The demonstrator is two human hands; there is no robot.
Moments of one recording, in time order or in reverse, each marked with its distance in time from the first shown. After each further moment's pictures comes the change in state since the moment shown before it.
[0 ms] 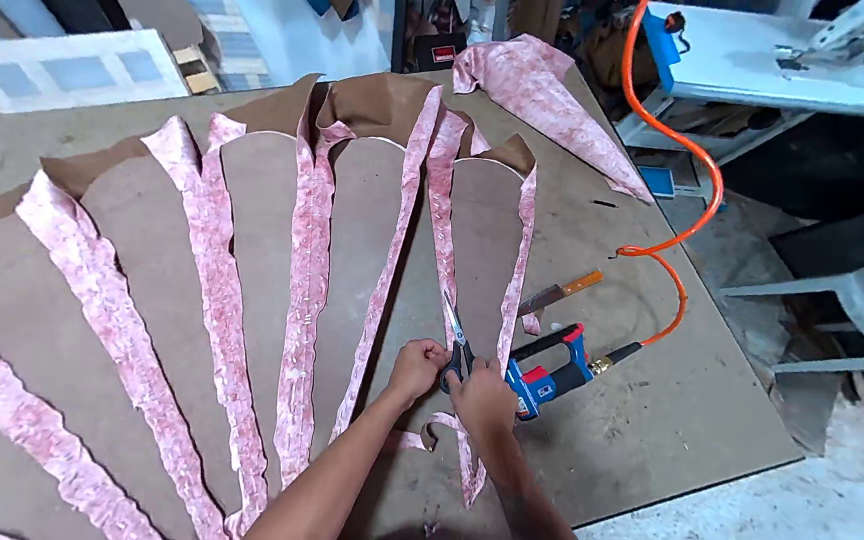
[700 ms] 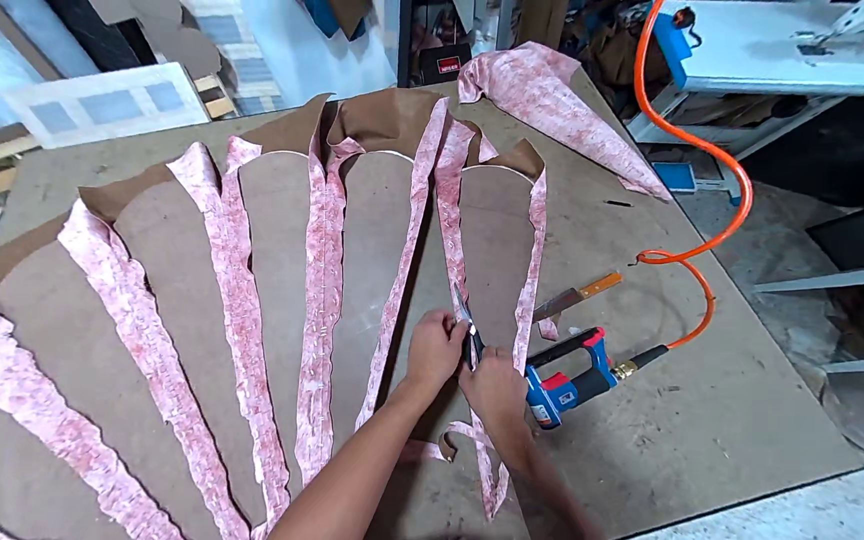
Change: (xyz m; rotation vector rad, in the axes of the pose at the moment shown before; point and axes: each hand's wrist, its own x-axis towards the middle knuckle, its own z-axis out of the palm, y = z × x) left_hand -0.001 0.065 -0.013 0.368 0.339 0.250; right_hand 0.020 -0.018 -0.003 0.040 0.137 -0.050
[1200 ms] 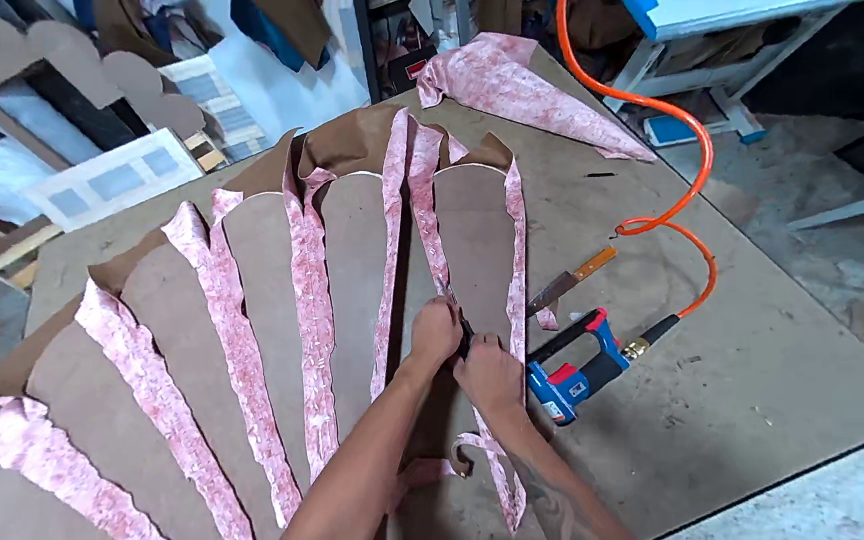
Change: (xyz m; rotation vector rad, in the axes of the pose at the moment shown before) left_hand 0.060 0.029 0.018 0.402 -0.194 0.041; right_hand 0.025 -0.007 -0.007 0.056 -0.024 -0.009
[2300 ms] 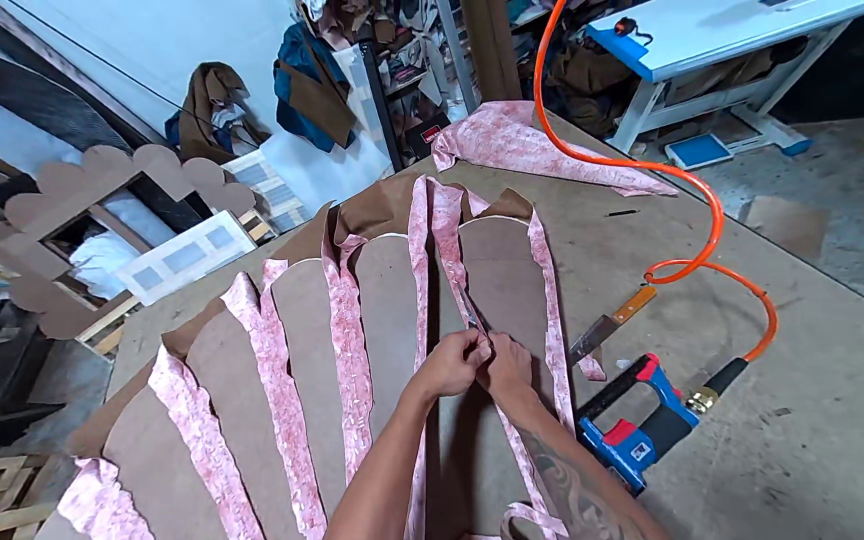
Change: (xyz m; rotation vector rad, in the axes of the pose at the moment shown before) left_hand 0.007 -0.012 -0.087 -0.316 -0.230 0.472; right_hand 0.080 -0.038 -0.029 0.312 0.091 -0.117
